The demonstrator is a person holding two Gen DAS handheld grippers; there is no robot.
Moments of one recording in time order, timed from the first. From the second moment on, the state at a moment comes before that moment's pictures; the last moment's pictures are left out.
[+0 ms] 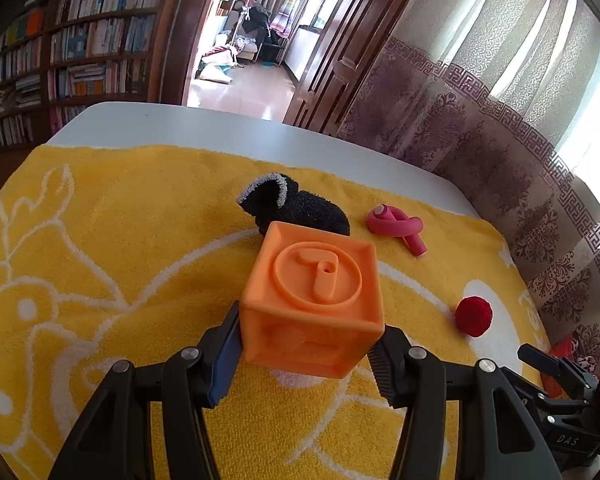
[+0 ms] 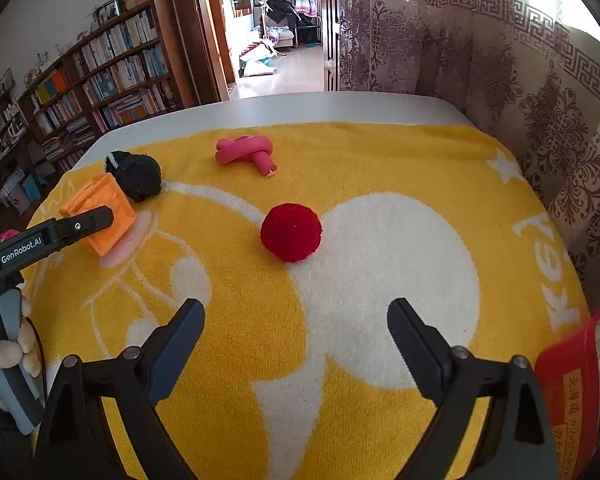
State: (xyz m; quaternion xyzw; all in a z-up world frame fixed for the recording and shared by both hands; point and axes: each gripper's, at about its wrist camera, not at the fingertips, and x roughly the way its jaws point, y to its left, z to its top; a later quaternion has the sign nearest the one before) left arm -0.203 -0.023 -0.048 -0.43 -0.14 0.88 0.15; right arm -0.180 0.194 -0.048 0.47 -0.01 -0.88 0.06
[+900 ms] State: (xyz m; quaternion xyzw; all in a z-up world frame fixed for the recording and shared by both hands) left arm -0.196 -0.004 -0.033 -0.41 -0.14 0.88 0.18; right arm -0.151 0.218 -0.018 0.42 -0.08 -0.90 0.05
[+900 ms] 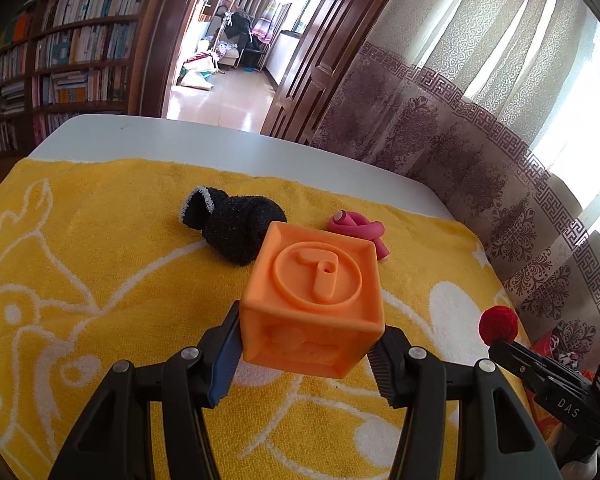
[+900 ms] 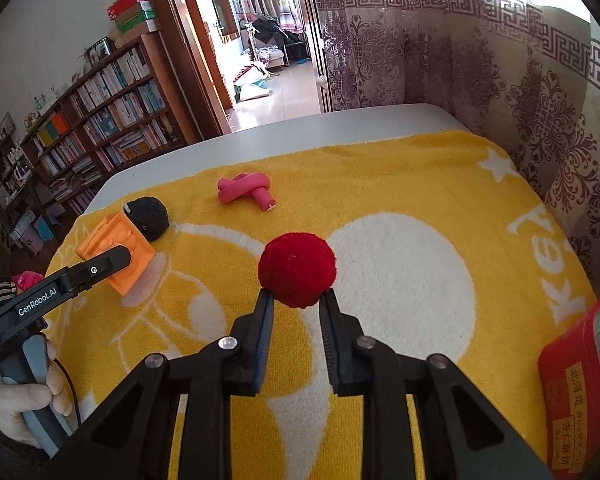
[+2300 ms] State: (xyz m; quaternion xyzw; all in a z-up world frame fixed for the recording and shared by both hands) left arm -0.090 0.234 0.039 -0.38 -0.01 0.82 0.42; right arm 0.068 0.440 0.007 0.35 -0.15 -0.91 -0.17
